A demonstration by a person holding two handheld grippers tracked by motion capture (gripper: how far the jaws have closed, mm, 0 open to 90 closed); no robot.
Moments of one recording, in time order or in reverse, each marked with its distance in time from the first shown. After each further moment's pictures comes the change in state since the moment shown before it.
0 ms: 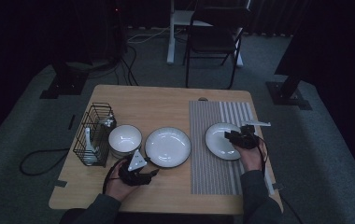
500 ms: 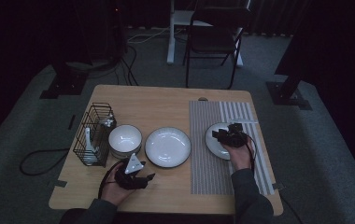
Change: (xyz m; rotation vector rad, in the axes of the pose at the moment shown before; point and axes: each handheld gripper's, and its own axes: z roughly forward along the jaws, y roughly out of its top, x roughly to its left) left arm 0.001 -0.015 -0.004 0.050 0.001 -0.037; right arm 0.036 0.009 0.016 0.005 0.075 -0.049
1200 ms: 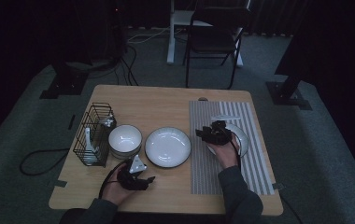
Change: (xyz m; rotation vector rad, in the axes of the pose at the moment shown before) left arm 0.001 -0.006 0.014 0.095 -0.015 0.024; right arm 0.048 0.017 0.016 0.008 0.083 -0.093
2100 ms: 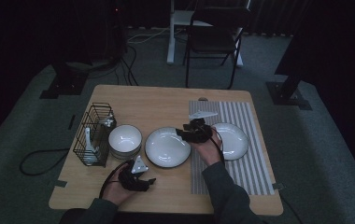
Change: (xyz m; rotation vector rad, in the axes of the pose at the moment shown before) left arm -0.001 0.000 0.005 0.030 -0.020 0.018; right arm 0.056 0.024 0.028 0.017 0.071 -0.133
